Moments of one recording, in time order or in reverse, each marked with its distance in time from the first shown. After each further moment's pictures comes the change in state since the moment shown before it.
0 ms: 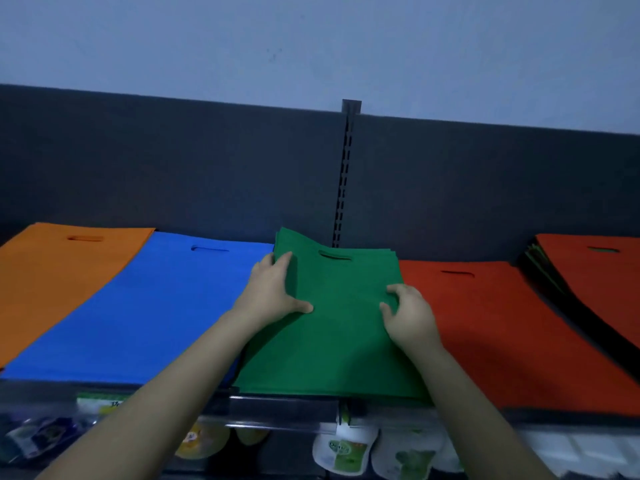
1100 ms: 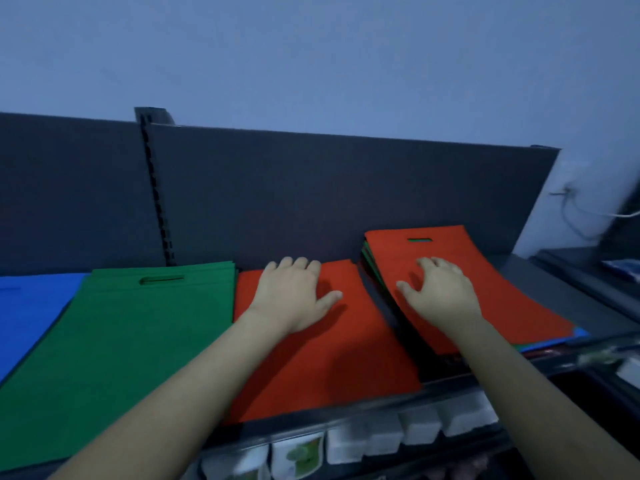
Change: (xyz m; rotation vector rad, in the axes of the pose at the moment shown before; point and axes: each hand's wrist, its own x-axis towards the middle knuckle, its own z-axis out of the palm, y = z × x) left_hand 0.000 0.285 0.111 0.487 0.078 0.484; right_hand 0.006 0.213 -0.226 -0.478 0.193 0.191
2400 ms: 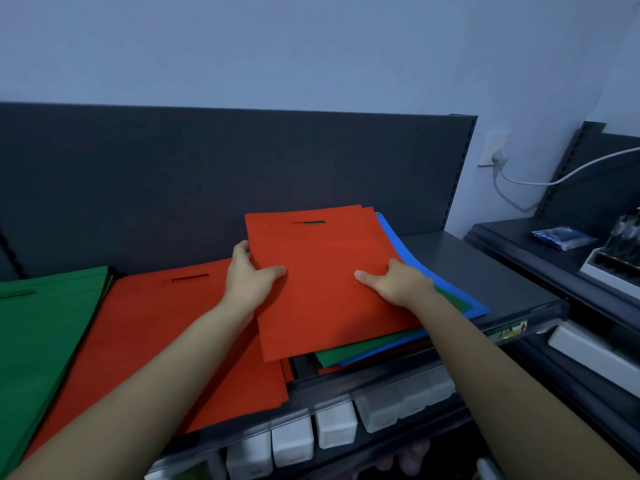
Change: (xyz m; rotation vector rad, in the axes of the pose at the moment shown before) left_hand 0.093 0.118 0.071 -1.316 0.218 -0.496; right_hand 0.066 0.145 0.033 0.201 -0.354 0.229
